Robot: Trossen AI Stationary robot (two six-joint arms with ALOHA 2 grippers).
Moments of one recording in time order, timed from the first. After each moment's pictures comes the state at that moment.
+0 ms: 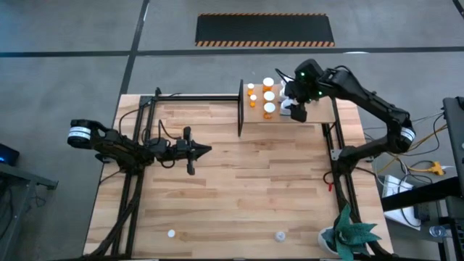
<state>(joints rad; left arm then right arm) 0.05 1.36 0.14 1.33 -0.08 0.04 -0.68 1.36 1.41 -1.04 -0.11 -0.55</state>
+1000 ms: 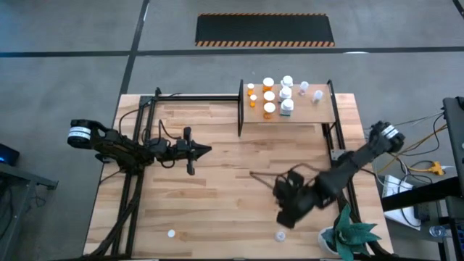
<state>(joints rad) 0.05 1.36 0.14 1.32 -0.08 0.03 0.60 1.53 1.30 -0.91 0.26 0.89</state>
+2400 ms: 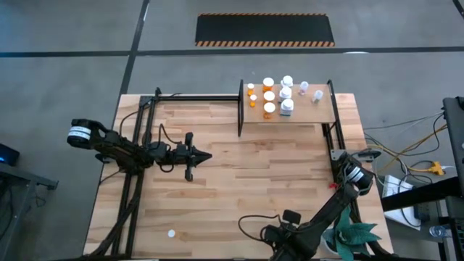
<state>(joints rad) -0.03 1.36 0.15 1.33 -0.08 -0.01 0.80 2.13 1.75 -1.15 0.10 1.12</state>
